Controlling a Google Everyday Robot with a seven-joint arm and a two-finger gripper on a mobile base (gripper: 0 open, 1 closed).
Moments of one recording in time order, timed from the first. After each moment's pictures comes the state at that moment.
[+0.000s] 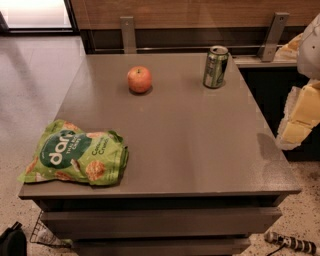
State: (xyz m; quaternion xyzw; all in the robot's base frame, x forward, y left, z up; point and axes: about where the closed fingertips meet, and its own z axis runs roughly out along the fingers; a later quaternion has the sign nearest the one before) arm 0.438 -0.214 0.986 -0.60 0.78 -0.05 0.17
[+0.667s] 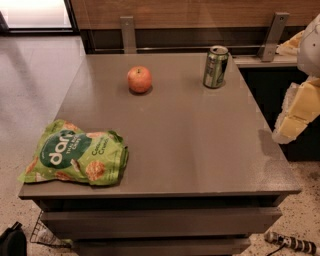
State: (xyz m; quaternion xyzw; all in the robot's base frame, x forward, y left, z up) arm 0.450 -0.219 0.986 -0.59 0.78 -0.05 0.20
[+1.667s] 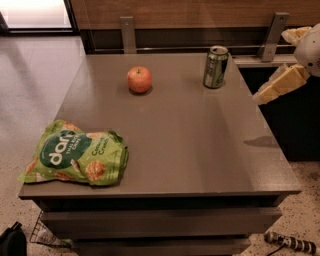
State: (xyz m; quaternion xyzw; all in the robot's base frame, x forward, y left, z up) arm 0.578 -0.254 0.964 -0.50 0.76 0.02 0.41
